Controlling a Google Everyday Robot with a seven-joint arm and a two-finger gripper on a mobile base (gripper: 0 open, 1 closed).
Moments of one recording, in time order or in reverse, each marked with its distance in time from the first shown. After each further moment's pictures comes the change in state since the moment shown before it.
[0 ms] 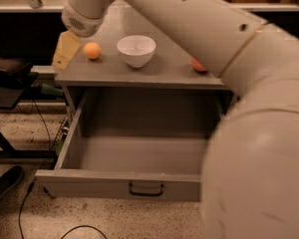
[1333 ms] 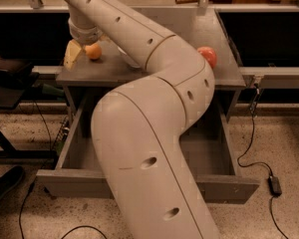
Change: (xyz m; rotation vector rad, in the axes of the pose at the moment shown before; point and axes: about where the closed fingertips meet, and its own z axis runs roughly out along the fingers) arm 0.045 -0.090 0.120 0.115 0.330 0.387
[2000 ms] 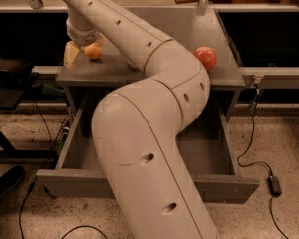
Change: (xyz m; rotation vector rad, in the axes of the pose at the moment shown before) arm -0.019 0.007 0.014 -0.037 -0.061 -0.053
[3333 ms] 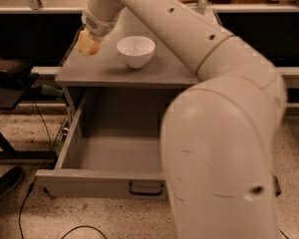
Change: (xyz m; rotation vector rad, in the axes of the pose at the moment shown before) arm 0.023 0.008 -0.078 -0.090 -0.224 -0.106
